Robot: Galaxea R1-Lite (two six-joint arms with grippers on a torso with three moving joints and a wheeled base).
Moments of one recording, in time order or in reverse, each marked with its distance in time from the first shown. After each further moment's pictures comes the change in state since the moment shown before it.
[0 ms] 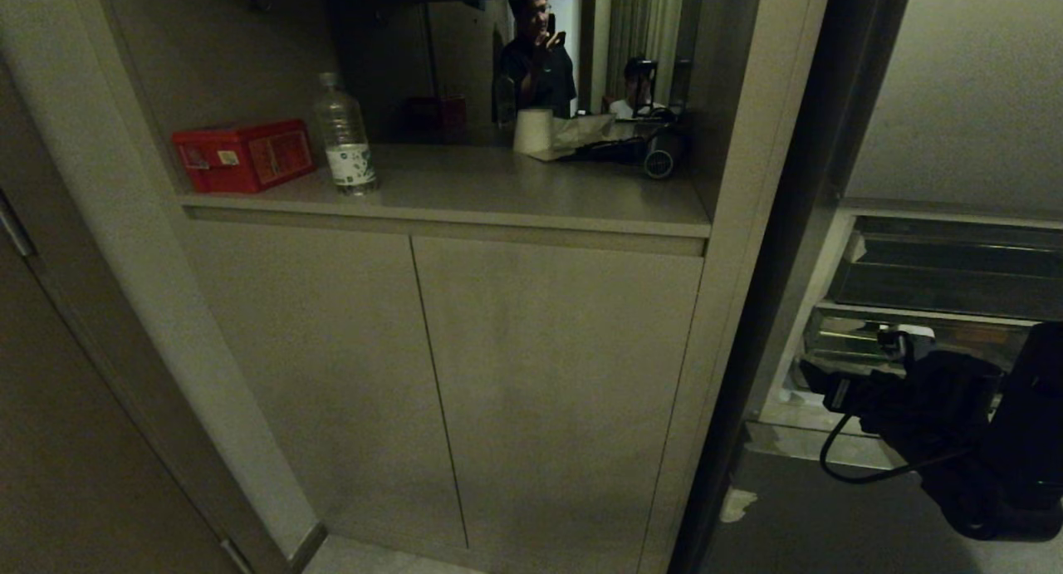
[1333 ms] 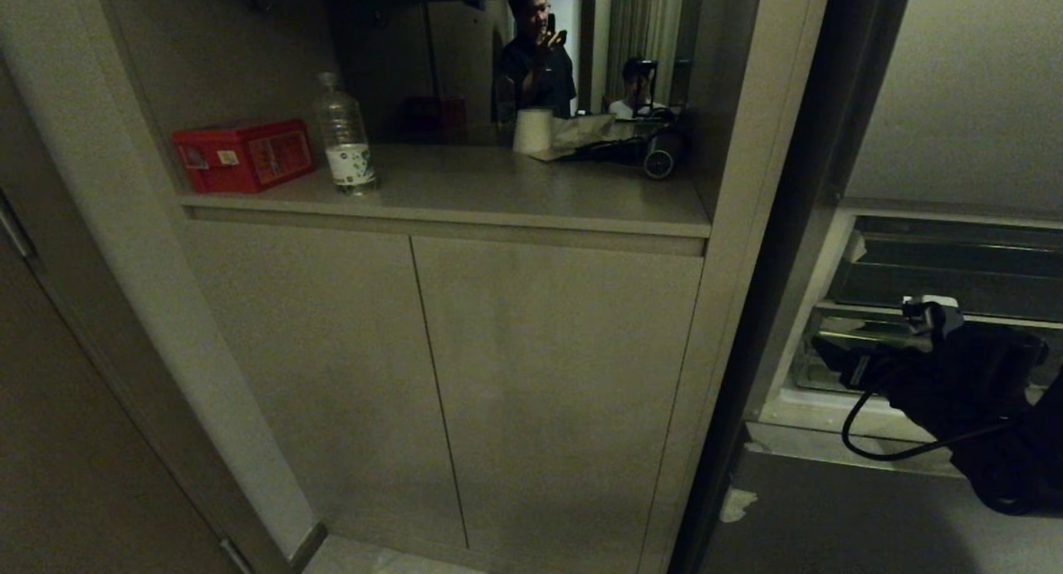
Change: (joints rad) left arm 0.000 0.000 0.000 0.000 0.000 0.000; right arm -0.044 -0.130 -0.041 0.132 0.125 0.001
